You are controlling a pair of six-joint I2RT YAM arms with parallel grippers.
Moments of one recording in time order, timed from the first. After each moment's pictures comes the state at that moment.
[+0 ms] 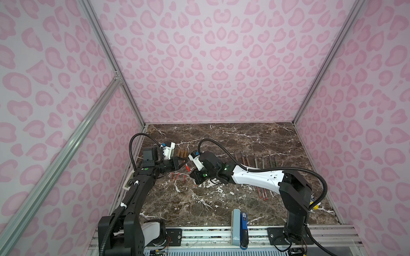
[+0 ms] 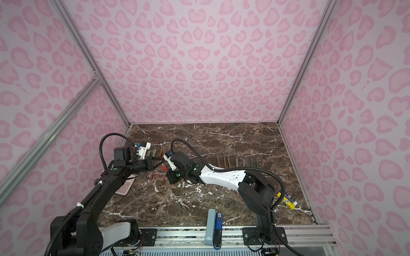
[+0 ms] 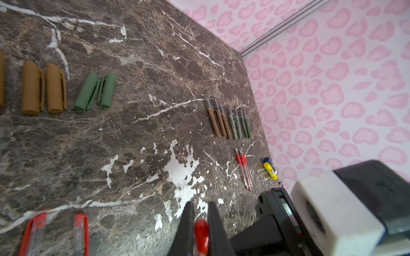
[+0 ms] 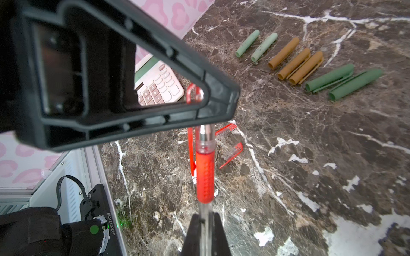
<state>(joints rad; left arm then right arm) 0.05 1.19 0.75 -0.30 0.88 -0.32 1.03 1.88 1.39 -0.22 -0.18 0.42</state>
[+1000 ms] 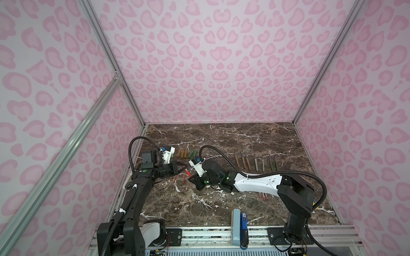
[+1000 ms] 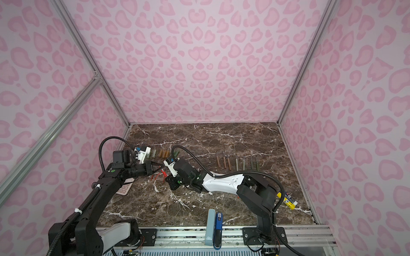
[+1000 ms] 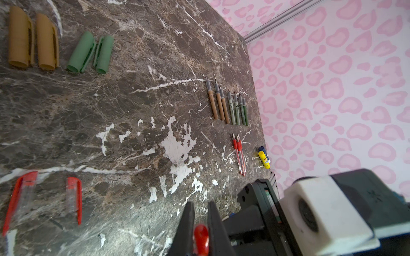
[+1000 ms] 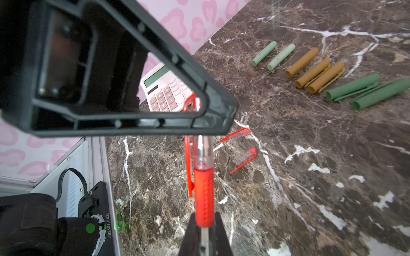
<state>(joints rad) 0.08 1.15 0.74 -0.46 0.90 -0.29 1.05 1.85 1.18 0.06 -0.16 0.40</state>
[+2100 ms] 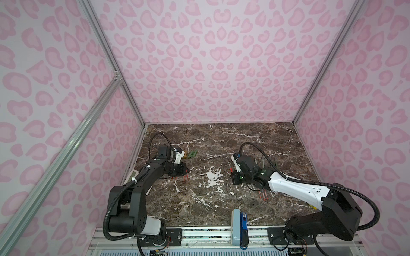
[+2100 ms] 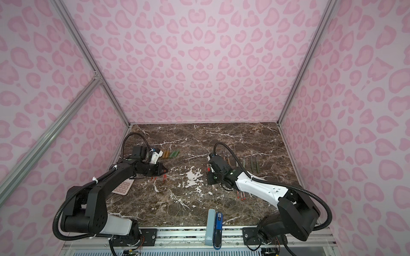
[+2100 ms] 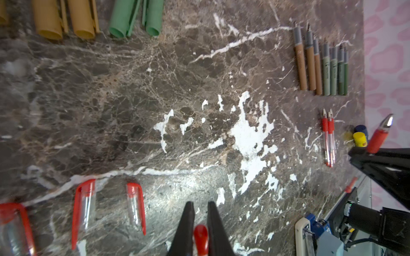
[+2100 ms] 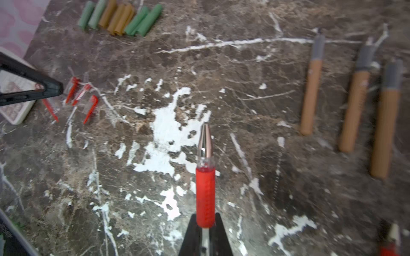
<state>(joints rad) -0.09 1.48 0.86 -0.55 0.53 -0.09 0.73 1.40 0.84 -0.38 0.00 0.50</state>
